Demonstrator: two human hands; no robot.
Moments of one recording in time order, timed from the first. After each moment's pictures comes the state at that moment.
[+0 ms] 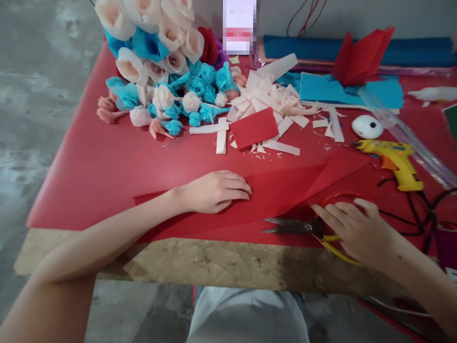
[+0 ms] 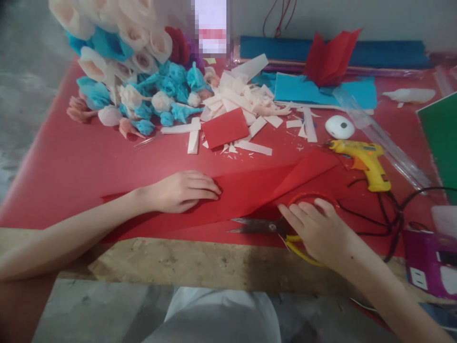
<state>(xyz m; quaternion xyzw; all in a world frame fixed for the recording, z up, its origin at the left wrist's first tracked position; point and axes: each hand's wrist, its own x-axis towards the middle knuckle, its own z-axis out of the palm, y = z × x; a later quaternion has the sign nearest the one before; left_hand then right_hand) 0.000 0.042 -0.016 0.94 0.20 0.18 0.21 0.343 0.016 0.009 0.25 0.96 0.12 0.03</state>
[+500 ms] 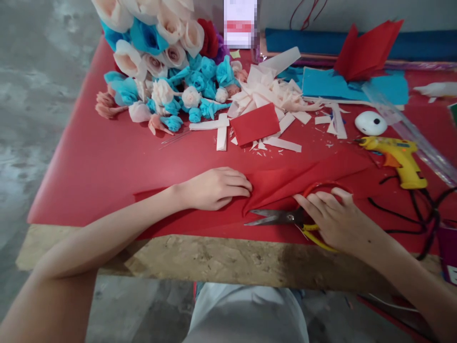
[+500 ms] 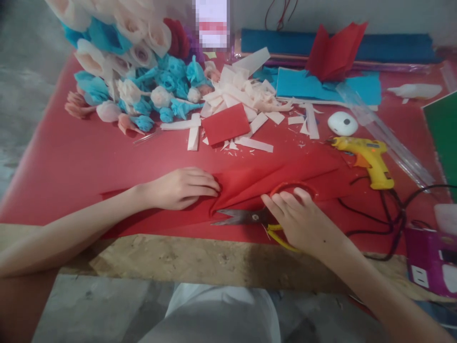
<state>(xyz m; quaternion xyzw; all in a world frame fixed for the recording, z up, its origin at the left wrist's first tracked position) 0.001 0.042 -0.015 0.94 0.20 0.19 0.18 0.314 0.022 0.005 0.22 0.96 0.14 0.03</state>
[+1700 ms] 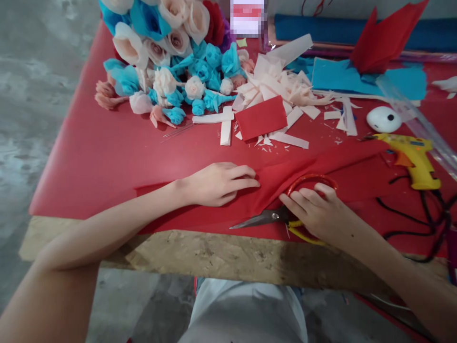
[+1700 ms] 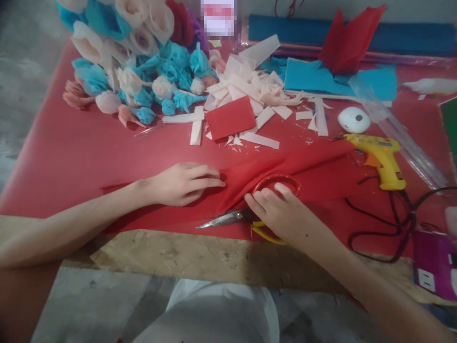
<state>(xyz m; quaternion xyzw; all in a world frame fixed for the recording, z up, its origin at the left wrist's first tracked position) 0.000 0.037 -0.013 0.95 0.25 0.15 0.12 0.284 0.027 -0.002 0.17 0.98 0.14 0.01</state>
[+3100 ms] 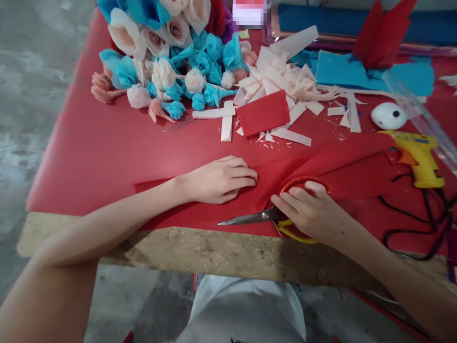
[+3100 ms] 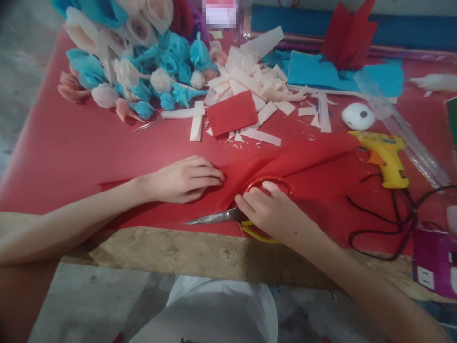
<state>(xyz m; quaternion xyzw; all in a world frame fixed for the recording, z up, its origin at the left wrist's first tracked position) 0.001 0.041 -0.016 0.95 0.23 0.16 0.15 0.260 0.027 0.003 0.14 0.98 0.11 -0.03</state>
